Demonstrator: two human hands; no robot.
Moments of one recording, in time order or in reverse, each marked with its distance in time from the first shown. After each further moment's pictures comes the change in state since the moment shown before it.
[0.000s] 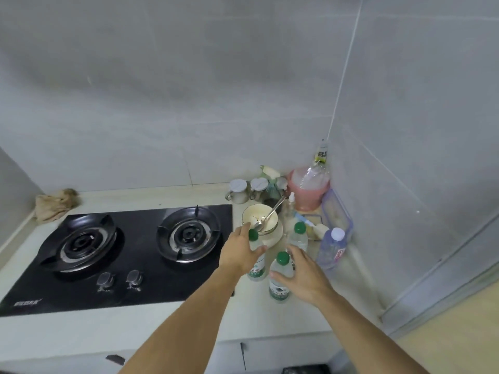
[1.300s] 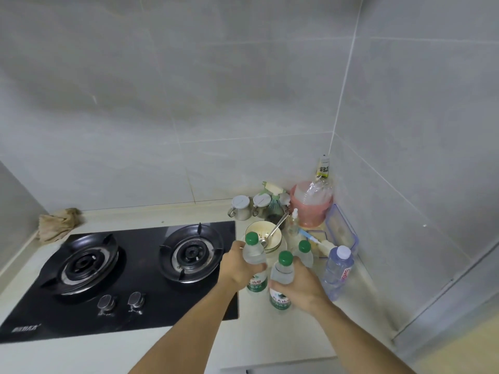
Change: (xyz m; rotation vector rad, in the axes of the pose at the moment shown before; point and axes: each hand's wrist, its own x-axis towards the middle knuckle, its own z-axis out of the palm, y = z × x) left_hand 0.009 -0.007 -0.015 -0.345 -0.009 -0.174; right_hand 0.026 -0.014 0.009 0.227 0.058 0.119
